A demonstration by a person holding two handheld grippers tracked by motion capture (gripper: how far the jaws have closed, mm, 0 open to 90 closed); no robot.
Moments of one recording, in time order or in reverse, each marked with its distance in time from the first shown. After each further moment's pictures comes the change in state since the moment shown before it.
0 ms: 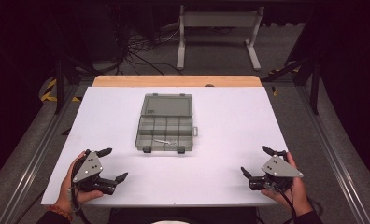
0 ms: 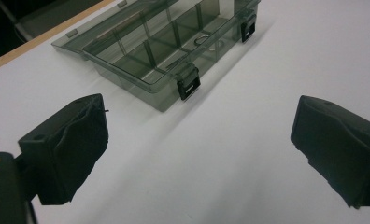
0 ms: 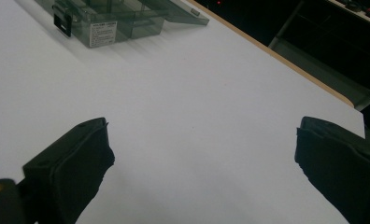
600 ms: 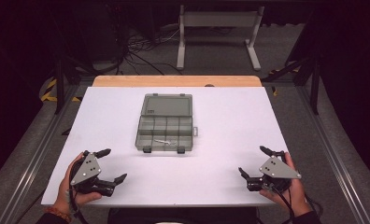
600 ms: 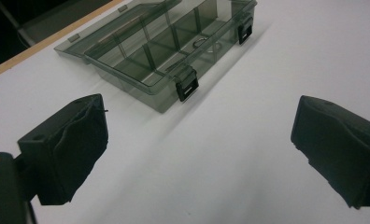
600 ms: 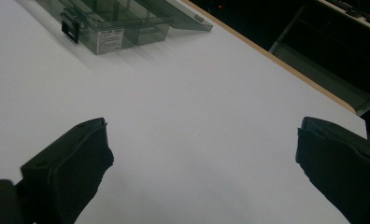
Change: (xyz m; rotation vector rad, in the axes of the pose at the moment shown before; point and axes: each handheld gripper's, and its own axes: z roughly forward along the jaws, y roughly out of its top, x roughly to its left) left arm -0.003 0.000 -0.005 -0.006 0.003 0.016; right arm 0.007 0.005 0.001 -0.006 0.004 -0.018
